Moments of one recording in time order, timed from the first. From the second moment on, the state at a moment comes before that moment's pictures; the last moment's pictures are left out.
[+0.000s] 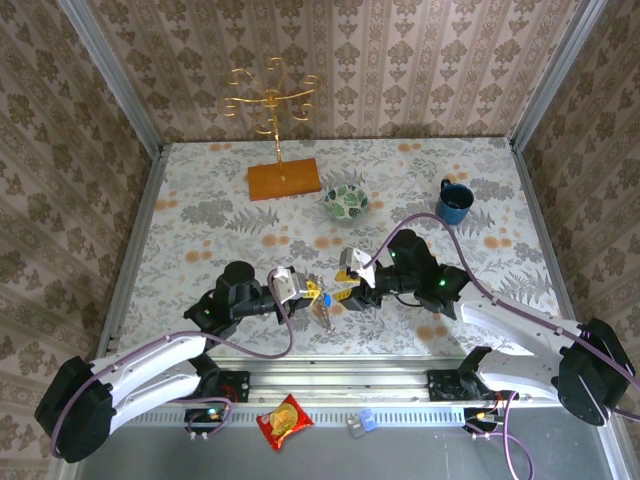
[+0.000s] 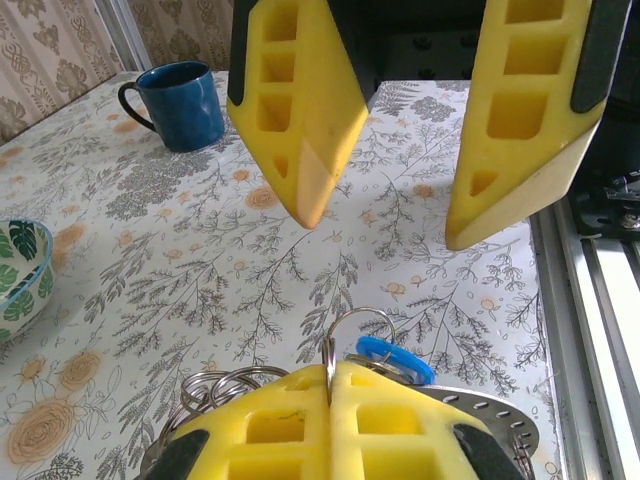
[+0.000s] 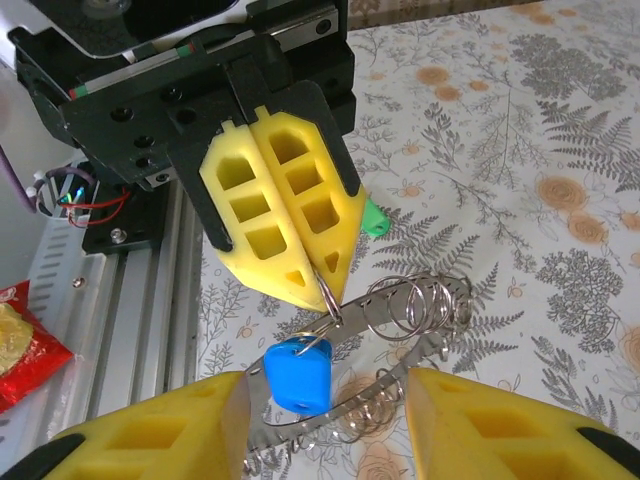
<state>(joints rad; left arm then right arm) -0.78 0.88 0.31 0.26 0.55 0.28 0.72 1.13 0.68 -0.12 -0.58 -0.28</state>
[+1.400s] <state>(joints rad) -0.78 0.95 0.28 0.39 0.64 0.18 0.75 1.30 0.75 -0.16 -0.66 -0.30</state>
